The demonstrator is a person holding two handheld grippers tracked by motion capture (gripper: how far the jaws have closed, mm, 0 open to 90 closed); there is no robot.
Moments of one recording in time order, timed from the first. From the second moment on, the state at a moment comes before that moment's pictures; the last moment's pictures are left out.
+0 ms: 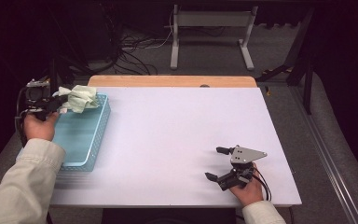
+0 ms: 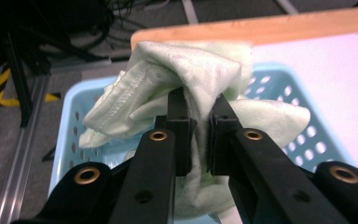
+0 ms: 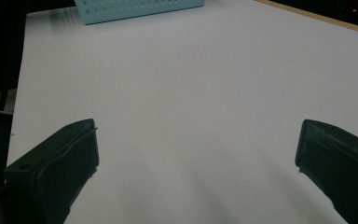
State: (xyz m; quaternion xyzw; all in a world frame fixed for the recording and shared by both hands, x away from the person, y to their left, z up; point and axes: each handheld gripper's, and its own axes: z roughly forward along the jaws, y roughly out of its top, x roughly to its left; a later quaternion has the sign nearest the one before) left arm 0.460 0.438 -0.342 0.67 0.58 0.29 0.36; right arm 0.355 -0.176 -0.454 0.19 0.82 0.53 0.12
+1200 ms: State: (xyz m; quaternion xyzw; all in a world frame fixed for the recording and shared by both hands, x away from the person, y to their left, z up) left arm 0.426 0.401 -0.282 0.65 0.49 0.32 0.49; right arm 0.355 -0.175 -0.454 0.19 0.82 0.53 0.12
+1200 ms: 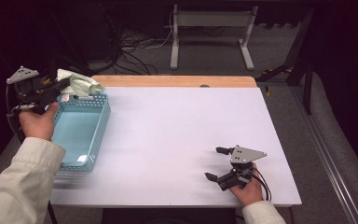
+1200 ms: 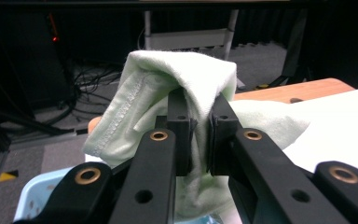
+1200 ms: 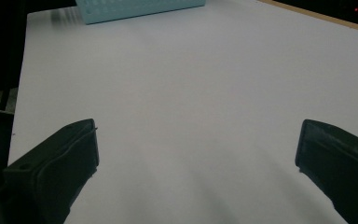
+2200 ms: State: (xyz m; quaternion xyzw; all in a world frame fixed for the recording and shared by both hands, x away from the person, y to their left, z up) left arm 0.409 0.299 -0.272 0.71 0.37 0.24 0.55; right arm 0.355 -0.175 -0.454 0.18 0.82 0.53 0.12
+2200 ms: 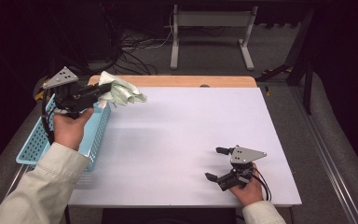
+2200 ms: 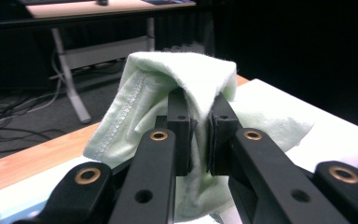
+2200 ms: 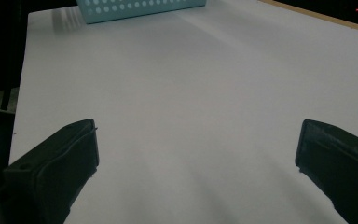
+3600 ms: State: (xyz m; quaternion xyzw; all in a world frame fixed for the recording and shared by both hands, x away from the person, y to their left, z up) left arm 0.406 0.208 -0.337 0.75 0.31 0.12 0.57; right arm 0.355 -0.175 -0.454 0.18 0.82 0.53 0.12
